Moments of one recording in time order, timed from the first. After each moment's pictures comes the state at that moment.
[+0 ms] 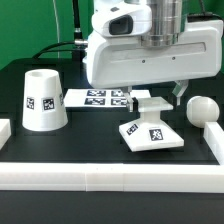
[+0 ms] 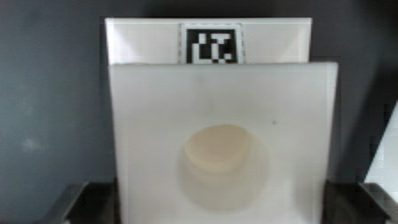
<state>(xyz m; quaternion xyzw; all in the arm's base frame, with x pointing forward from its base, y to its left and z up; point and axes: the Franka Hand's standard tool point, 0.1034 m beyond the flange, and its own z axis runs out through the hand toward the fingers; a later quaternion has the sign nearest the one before) 0.568 0.033 0.072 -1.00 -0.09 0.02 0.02</state>
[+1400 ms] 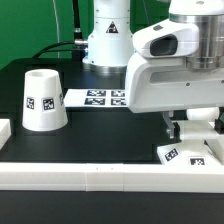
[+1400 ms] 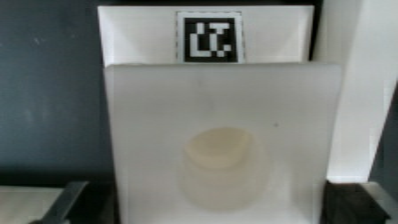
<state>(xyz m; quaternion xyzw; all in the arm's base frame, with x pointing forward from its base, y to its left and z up) 0.639 0.088 0.057 -1.00 -0.02 0.00 0.03</state>
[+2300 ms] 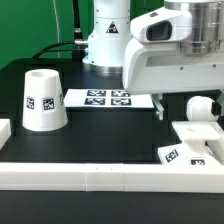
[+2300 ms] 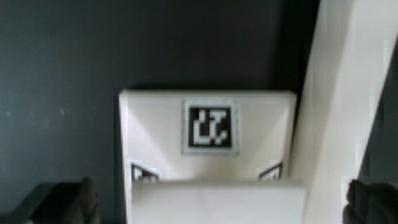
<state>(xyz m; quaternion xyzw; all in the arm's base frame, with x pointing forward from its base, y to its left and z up) 0.592 0.088 0.070 -1.00 -0.02 0.01 0.02</state>
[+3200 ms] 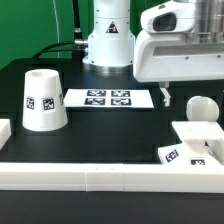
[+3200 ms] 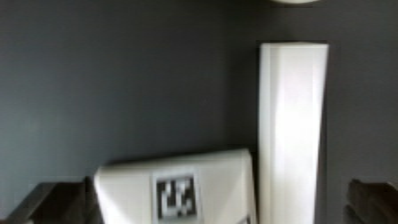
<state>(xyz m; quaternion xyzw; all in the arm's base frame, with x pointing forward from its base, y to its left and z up) 0.551 0.110 0.069 -1.00 0.07 0.01 0.04</state>
